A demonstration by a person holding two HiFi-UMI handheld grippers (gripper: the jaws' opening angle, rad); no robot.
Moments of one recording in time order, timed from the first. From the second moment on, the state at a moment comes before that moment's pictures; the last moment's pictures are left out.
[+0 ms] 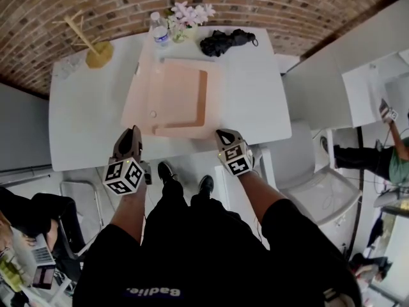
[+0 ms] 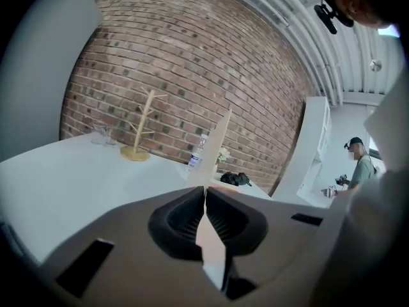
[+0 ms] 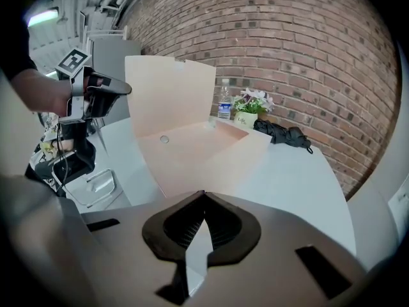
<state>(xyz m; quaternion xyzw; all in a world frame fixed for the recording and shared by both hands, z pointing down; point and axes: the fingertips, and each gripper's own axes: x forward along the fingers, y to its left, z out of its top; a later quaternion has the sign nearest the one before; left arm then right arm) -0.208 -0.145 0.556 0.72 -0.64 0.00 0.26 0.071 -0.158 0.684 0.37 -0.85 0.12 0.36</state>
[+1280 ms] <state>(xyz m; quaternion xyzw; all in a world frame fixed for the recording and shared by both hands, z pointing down) -0.362 -0.158 0.697 0.55 -0.72 0.05 0.43 0.068 -0.158 0.684 0.39 -0.83 0.13 0.39</state>
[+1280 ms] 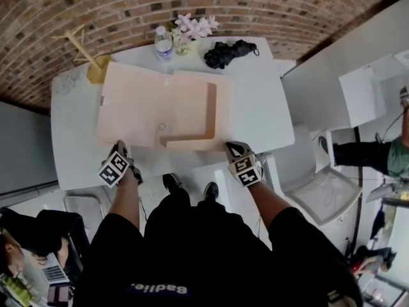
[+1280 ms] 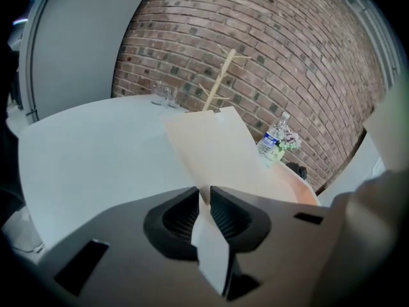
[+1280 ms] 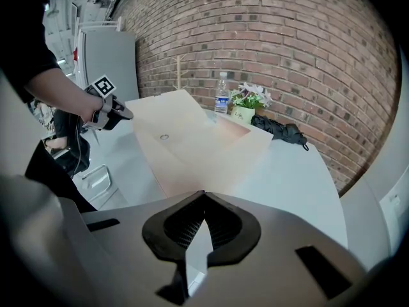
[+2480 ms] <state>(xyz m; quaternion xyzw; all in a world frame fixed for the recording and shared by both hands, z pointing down) -0.374 -0.161 0.739 0.51 -0.70 0.16 0.47 0.069 -0.159 0.685 0.40 -0.81 0.14 0.40</state>
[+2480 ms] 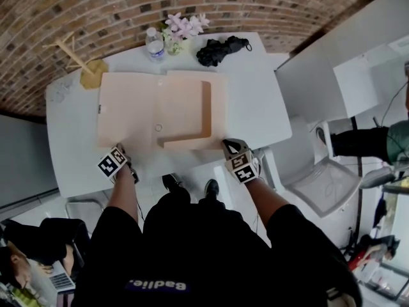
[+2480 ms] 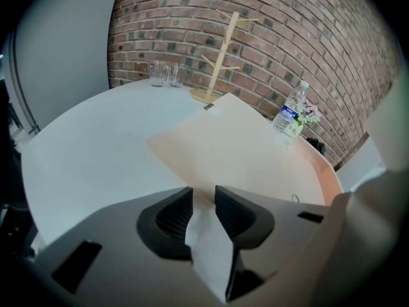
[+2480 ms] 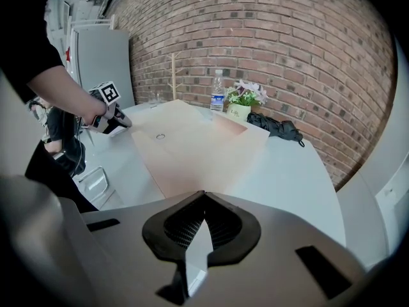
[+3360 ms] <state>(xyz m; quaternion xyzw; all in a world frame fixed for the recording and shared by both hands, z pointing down) -0.361 -0.160 0.684 0.54 -0.70 0.12 0.44 0.070 -0.159 0.689 0.39 -0.81 0.18 0.39</state>
